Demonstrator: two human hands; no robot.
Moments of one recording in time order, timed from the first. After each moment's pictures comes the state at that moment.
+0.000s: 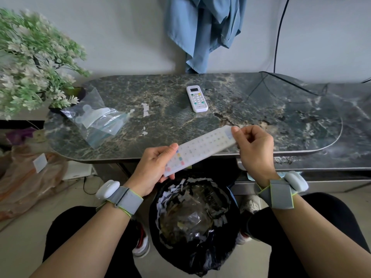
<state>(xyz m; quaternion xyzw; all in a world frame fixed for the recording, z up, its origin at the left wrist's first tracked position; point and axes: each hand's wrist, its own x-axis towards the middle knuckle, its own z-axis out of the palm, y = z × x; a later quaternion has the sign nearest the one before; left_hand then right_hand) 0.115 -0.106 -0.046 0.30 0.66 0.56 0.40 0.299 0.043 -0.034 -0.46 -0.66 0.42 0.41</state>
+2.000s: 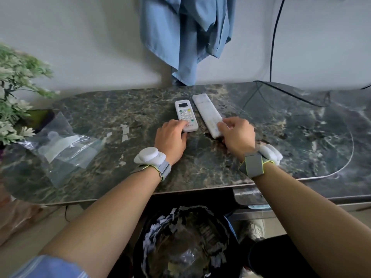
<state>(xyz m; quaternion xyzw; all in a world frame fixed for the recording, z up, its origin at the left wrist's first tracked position) 0.075 0.077 -0.083 0.55 0.79 0.27 0.01 0.236 0.178 -0.067 -0.56 -0.71 0.33 0.26</state>
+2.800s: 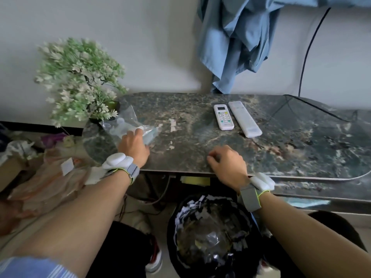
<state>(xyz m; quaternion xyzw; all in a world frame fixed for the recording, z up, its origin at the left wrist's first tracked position) -0.029 -0.103 -0.051 0.33 0.93 0.13 -0.04 0.204 0.021 -0.054 -0.41 -0.87 0.24 0.14</state>
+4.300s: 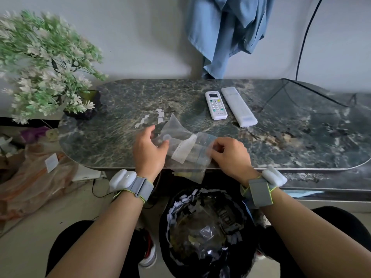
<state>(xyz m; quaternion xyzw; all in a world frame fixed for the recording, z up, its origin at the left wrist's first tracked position) 0.044 -0.075 -0.067 0.30 0.84 0.45 0.04 0.216 0.049 -0.065 -0.43 -0.84 0.30 0.15</state>
